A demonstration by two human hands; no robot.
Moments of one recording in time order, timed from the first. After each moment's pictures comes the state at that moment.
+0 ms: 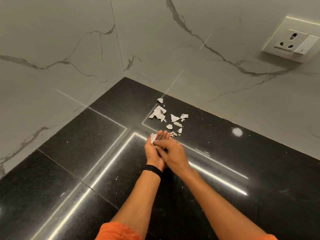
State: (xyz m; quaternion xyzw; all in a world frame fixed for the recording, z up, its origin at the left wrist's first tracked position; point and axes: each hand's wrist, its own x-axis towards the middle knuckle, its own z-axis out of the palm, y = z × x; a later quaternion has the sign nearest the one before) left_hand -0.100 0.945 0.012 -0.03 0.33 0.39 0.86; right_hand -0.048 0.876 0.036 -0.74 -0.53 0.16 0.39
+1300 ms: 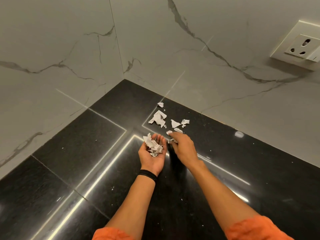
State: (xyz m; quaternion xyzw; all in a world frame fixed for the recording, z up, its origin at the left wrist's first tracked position) left_hand -0.102 0.966 0.007 -0.08 0.28 0.39 0.87; right_hand 0.028 0.915 0.007 -0.79 -0.54 0.10 0.27
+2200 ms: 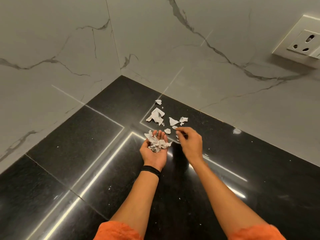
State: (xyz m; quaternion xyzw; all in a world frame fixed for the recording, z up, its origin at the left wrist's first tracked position) left_hand -0.077 0.970 0.003 -0.13 0.27 0.42 0.86; right_hand 0.043 0.906 0.015 -0.81 -0.40 0.10 0.42
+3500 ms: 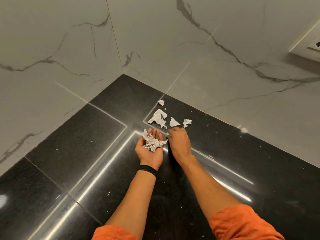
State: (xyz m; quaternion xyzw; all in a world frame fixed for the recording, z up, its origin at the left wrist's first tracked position) left_hand -0.074 1.001 -0.009 -0.11 0.29 0.45 0.83; right_hand 0.037 0.961 -0.015 -0.83 -0.52 0.08 0.18
